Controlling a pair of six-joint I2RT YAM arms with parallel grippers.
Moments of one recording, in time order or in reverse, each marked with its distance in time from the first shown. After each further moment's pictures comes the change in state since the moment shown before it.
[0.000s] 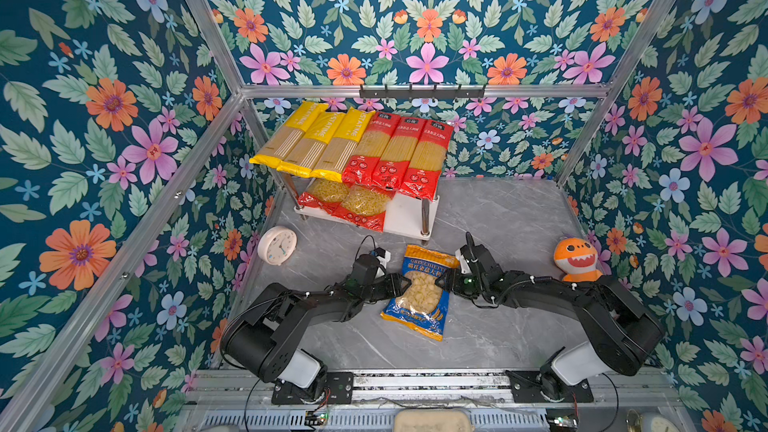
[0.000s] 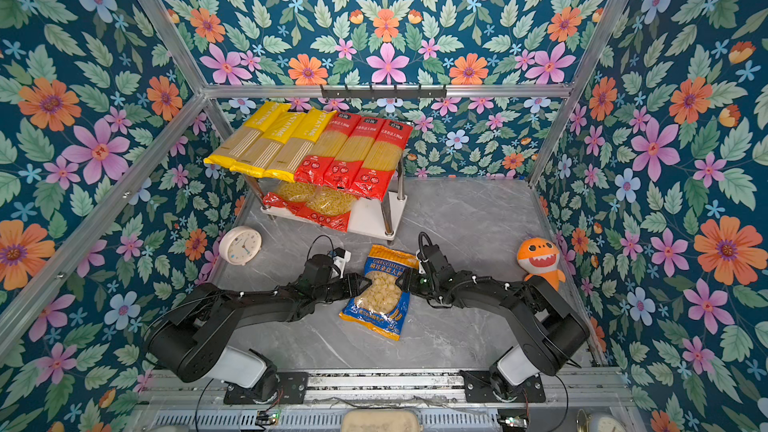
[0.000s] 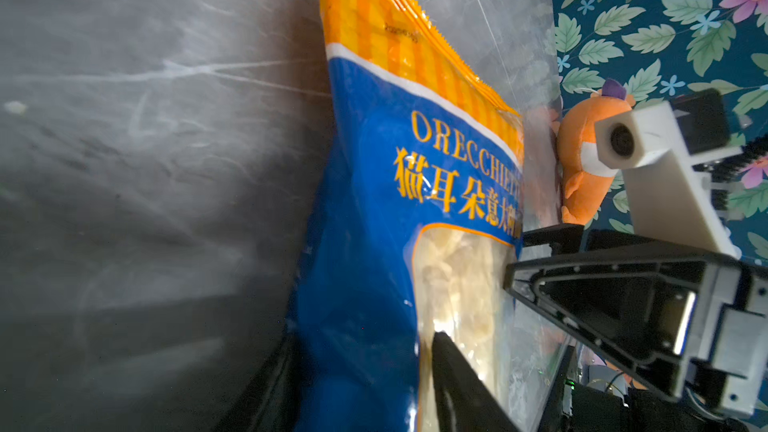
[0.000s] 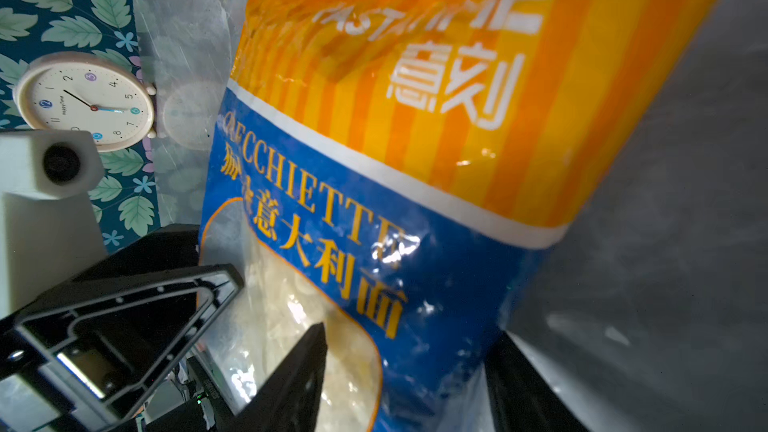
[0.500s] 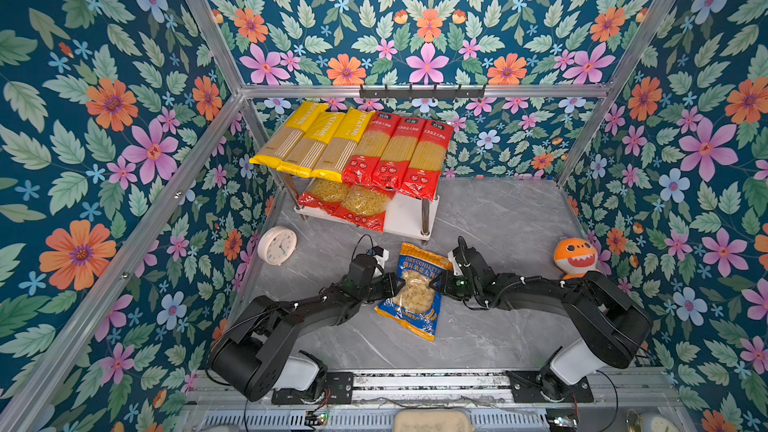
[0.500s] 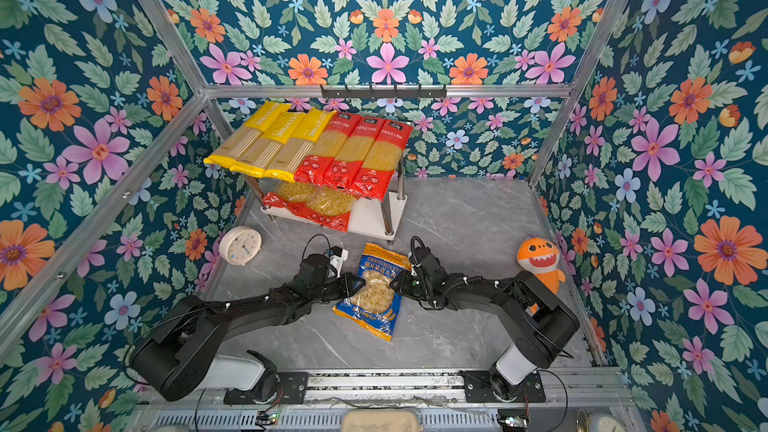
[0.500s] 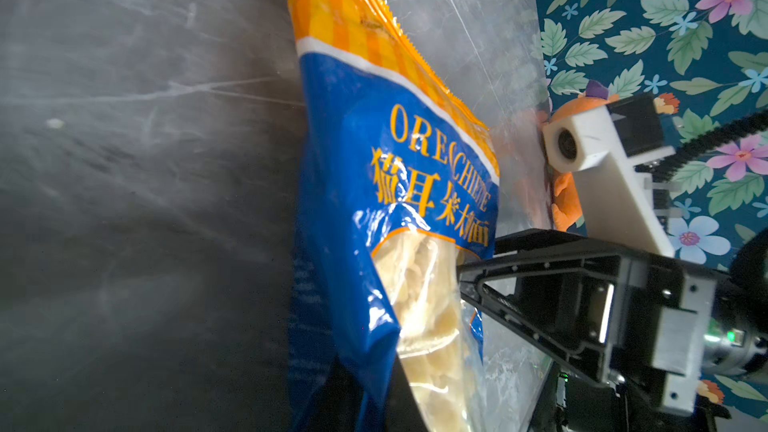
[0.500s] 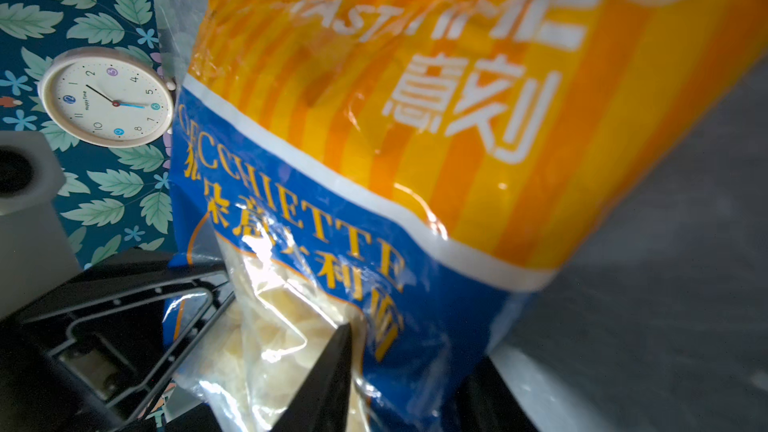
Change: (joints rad) left arm 0.000 -0.125 -0.004 -0.098 -0.016 0.027; right arm 0.064 0.054 0.008 0.103 0.003 0.080
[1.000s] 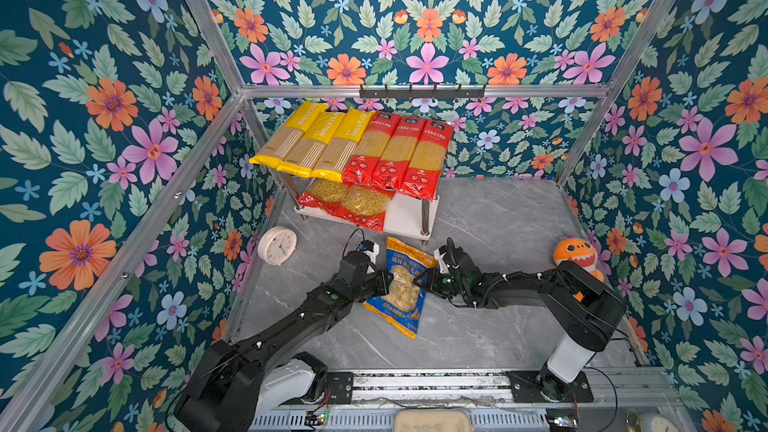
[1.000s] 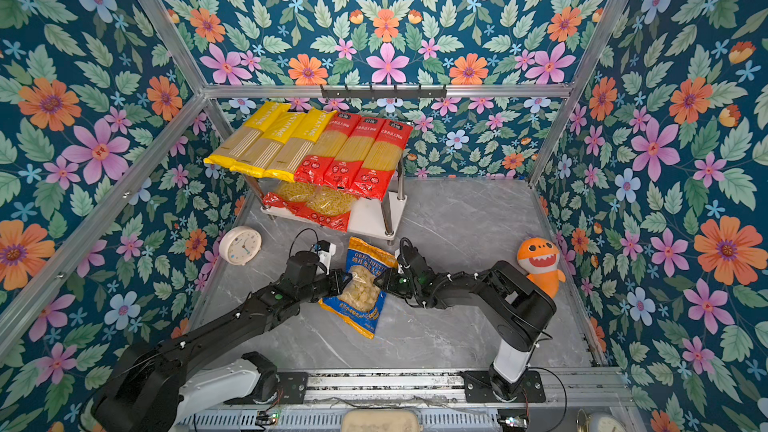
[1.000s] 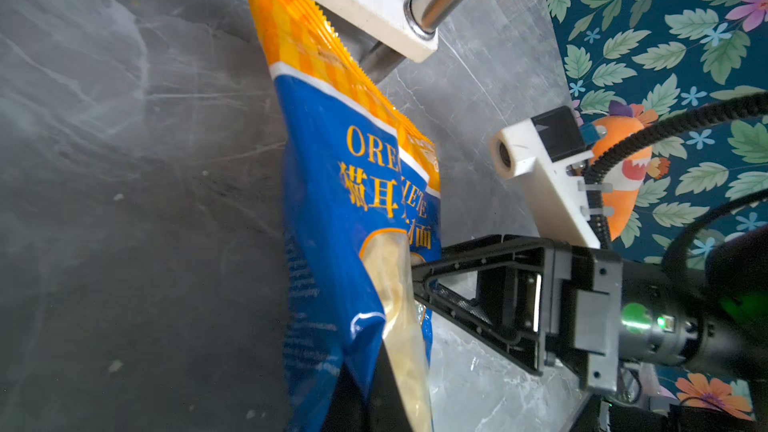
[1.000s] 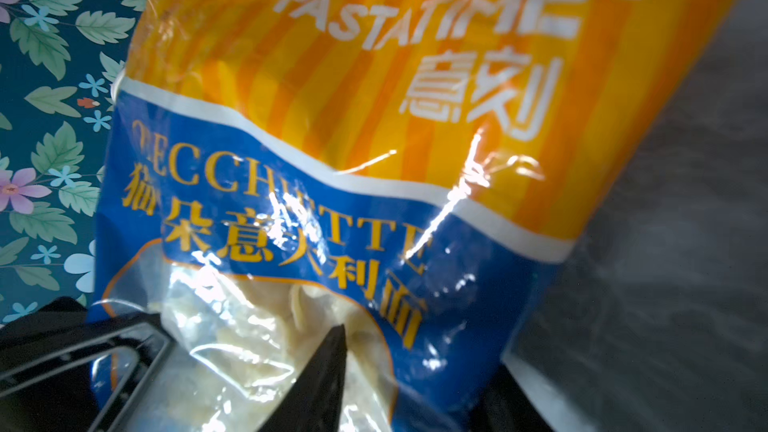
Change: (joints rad) left arm -0.003 -0.282 0.063 -0.347 -0.172 0.107; right arm 0.050 0.135 0.064 0.185 -0.022 0.091
